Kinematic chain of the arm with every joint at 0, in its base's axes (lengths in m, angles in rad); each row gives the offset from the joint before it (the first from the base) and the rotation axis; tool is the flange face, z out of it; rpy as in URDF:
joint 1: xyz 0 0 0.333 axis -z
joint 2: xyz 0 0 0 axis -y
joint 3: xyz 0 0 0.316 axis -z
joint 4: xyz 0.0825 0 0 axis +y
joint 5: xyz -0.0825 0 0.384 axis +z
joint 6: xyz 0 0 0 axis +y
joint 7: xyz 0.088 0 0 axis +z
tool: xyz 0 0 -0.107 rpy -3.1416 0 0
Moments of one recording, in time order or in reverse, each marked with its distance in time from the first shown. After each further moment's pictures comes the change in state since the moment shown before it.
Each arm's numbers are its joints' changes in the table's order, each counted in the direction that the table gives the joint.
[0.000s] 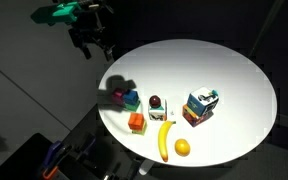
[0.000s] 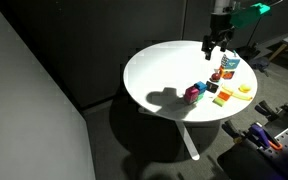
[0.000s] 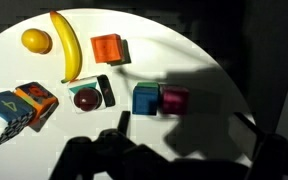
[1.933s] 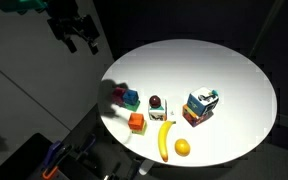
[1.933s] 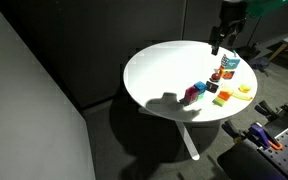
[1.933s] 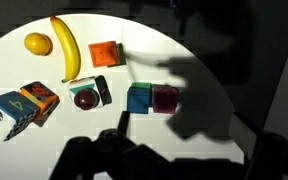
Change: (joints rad) arm -0.013 0.183 -0.021 0.103 0.035 0.023 -0.001
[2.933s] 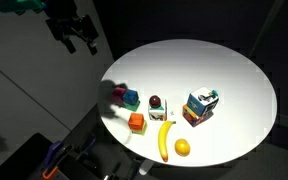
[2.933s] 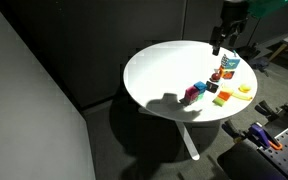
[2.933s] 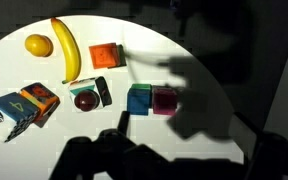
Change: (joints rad) arm 0.000 0.012 -0.002 0.012 0.001 0.001 0.000
